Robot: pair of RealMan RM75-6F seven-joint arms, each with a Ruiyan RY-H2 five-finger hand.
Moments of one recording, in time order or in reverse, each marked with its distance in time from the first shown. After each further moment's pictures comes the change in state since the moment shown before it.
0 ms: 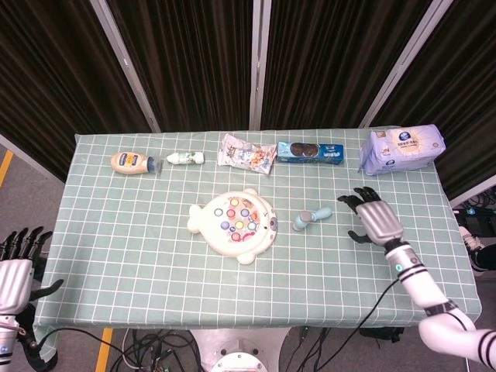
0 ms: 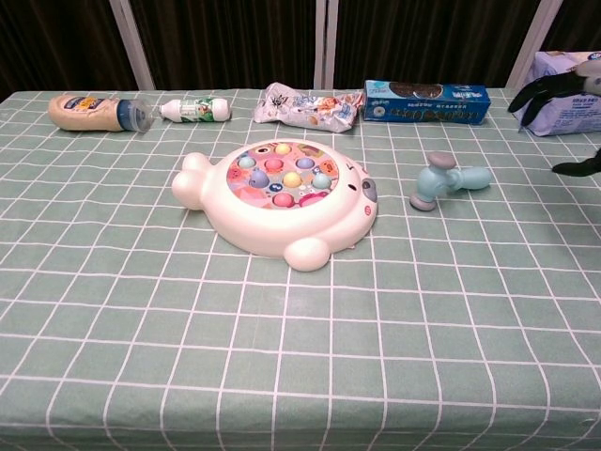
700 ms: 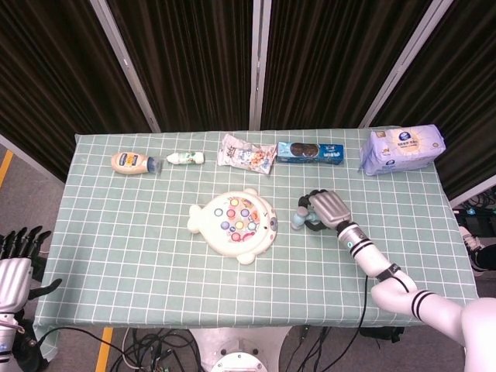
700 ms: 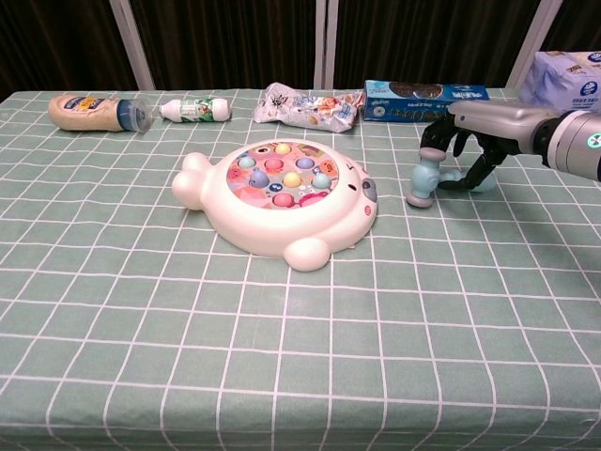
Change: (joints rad) left arm -0.004 0.007 -0.001 0.005 -0.014 -0.014 -0.003; right arm 0.211 -0.318 -0.023 0.411 -0.092 -0.136 0.257
